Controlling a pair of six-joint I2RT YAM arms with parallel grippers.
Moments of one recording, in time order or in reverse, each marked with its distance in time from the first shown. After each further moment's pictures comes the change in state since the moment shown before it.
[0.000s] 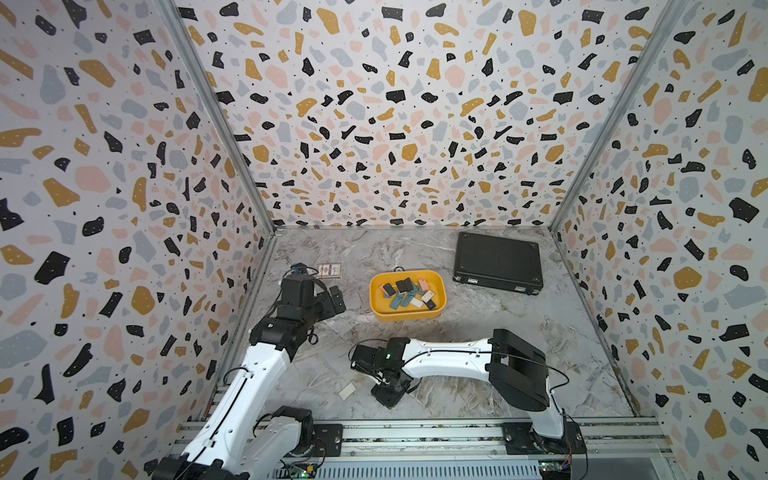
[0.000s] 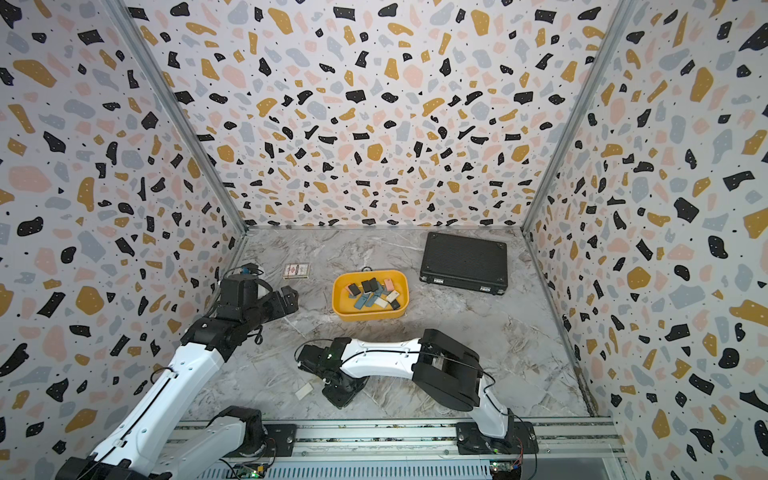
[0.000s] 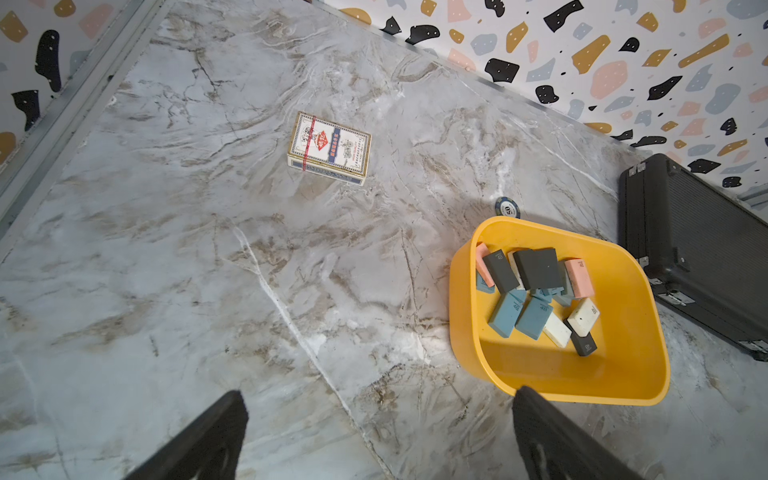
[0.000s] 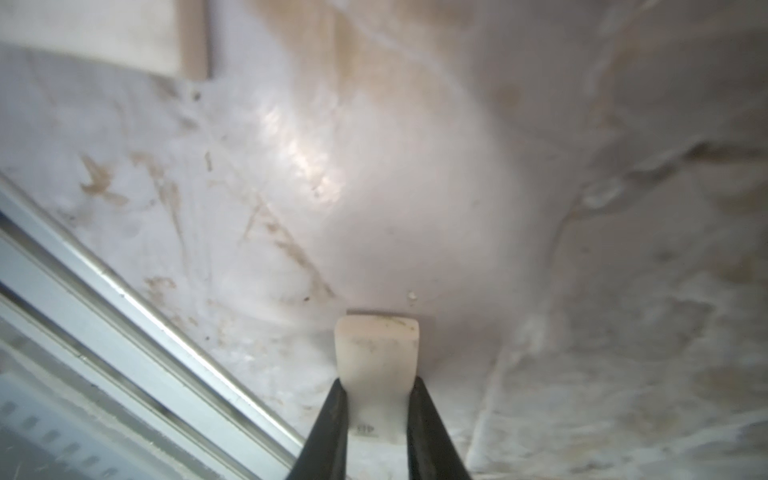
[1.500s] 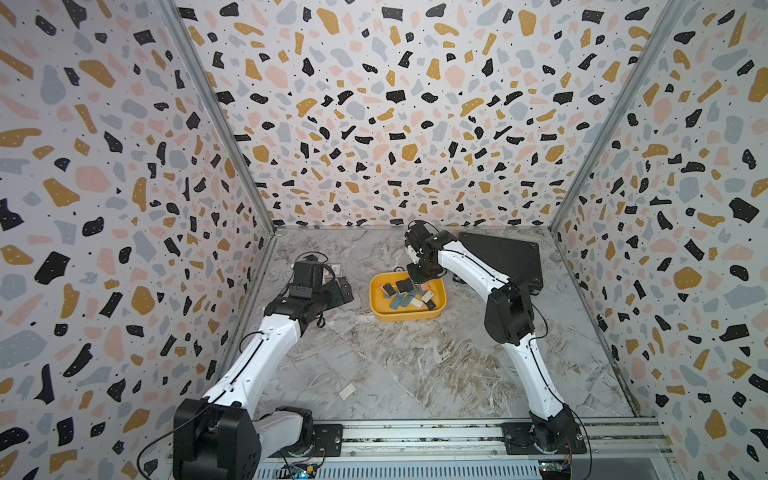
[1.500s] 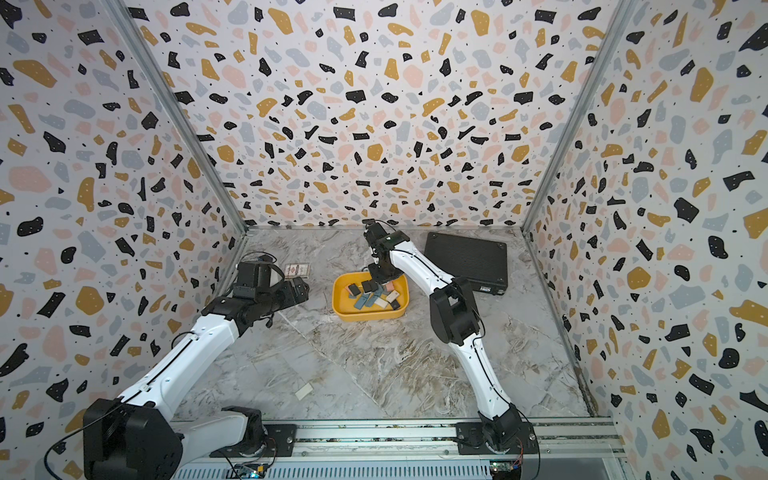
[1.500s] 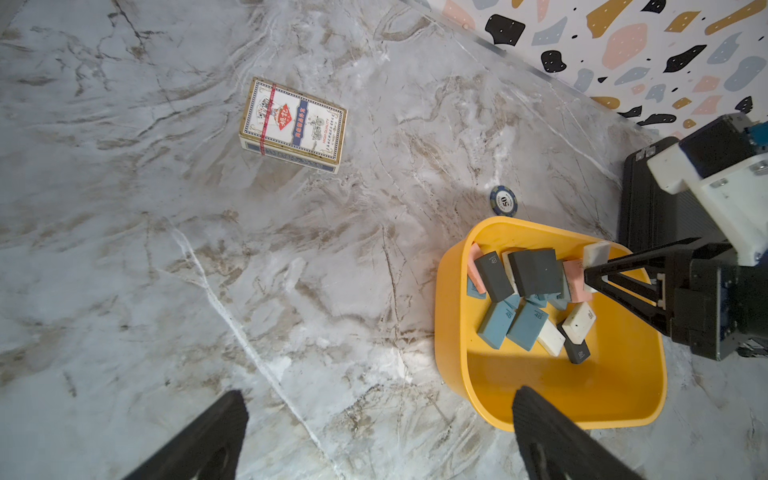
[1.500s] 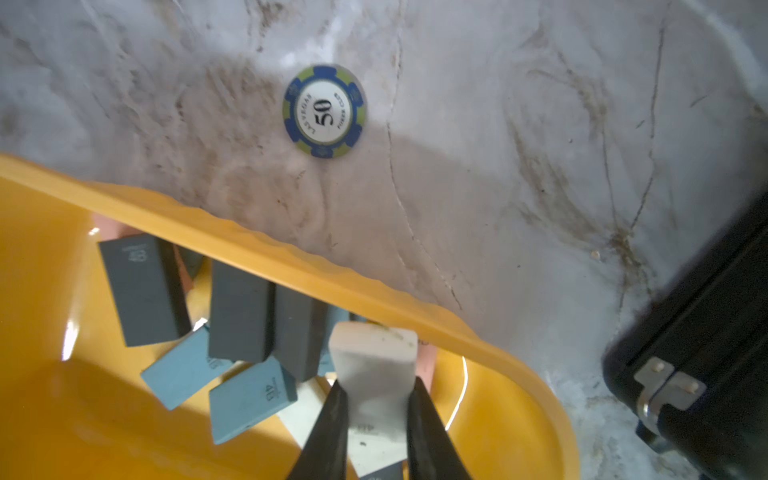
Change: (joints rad) left arm 0.005 0.228 0.079 0.068 0.079 -0.017; right arm -0.666 0.368 0.743 -0.169 0.111 -0.243
